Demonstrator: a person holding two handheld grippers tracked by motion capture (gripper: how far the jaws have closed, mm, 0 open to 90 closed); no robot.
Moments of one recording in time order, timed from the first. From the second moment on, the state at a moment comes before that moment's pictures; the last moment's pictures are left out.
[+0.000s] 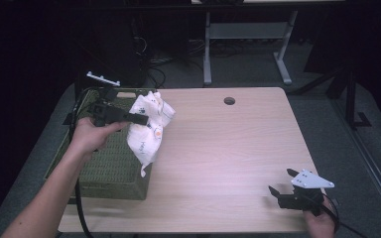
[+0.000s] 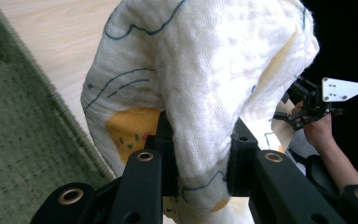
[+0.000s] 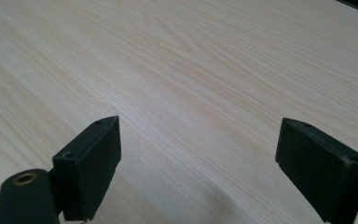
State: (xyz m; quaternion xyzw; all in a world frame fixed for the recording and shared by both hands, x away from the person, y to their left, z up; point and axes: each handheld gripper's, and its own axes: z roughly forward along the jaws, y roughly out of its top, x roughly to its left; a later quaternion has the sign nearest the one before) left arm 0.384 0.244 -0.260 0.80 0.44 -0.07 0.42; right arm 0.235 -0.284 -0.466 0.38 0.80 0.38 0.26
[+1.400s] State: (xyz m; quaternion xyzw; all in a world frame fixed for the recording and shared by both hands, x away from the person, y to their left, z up) left arm 0.397 0.130 -0.313 0.84 0.38 -0.11 0.36; right arm 0.234 -0.285 -0.464 0.38 0.80 0.39 0.27
